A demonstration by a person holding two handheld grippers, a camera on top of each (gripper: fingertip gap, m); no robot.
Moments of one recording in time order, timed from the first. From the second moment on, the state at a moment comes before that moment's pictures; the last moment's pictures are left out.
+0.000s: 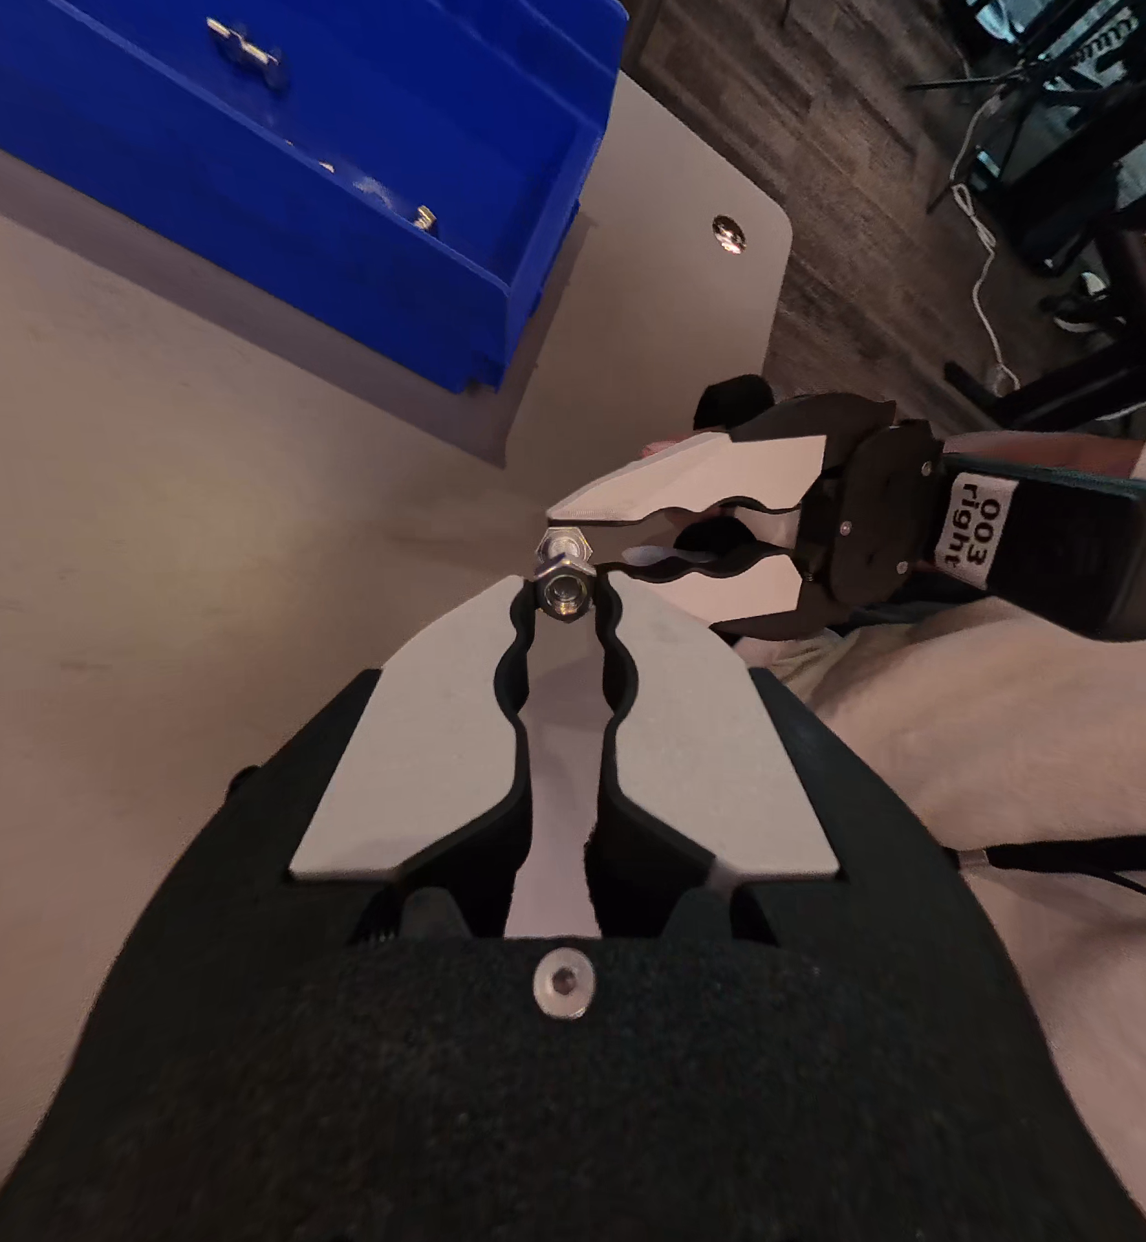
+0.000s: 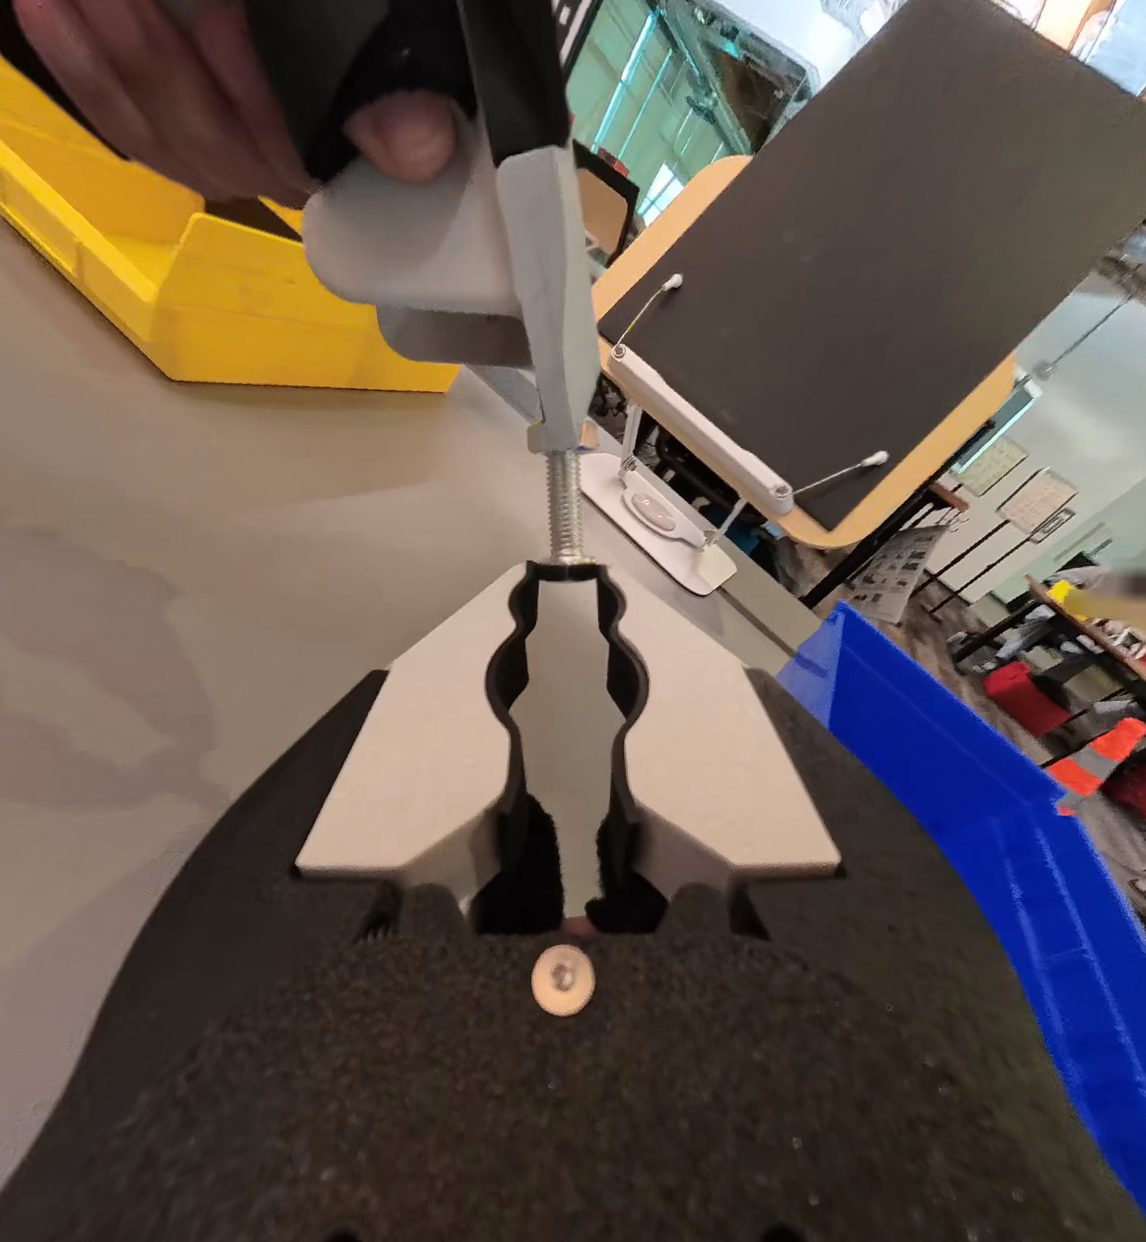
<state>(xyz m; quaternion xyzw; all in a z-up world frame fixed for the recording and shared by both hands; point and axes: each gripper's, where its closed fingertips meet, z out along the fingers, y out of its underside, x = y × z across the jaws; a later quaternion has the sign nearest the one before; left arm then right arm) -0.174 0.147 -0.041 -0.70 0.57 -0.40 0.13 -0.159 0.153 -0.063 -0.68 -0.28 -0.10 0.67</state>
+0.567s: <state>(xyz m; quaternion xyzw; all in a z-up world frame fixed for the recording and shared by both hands) -0.183 0.146 -0.051 -0.64 0.64 -0.41 0.08 -0.168 0.150 -0.071 -0.69 -0.31 -0.04 0.65</state>
